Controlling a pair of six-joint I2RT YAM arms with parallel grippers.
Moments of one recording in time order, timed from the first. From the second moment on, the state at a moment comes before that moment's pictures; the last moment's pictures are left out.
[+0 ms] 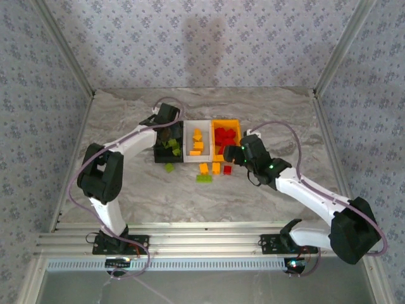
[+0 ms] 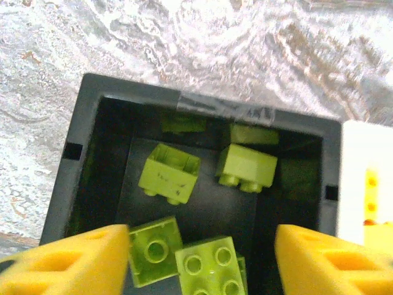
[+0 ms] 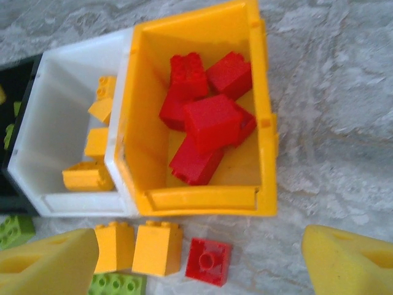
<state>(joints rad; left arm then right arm) -0.46 1.82 1.32 -0.43 -0.26 -0.58 0.64 1.20 0.76 -0.26 0.22 0.61</state>
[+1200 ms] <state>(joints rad) -0.56 0.85 0.58 -0.40 -0.26 -0.81 1.02 1.88 1.16 -0.52 0.37 0.87</state>
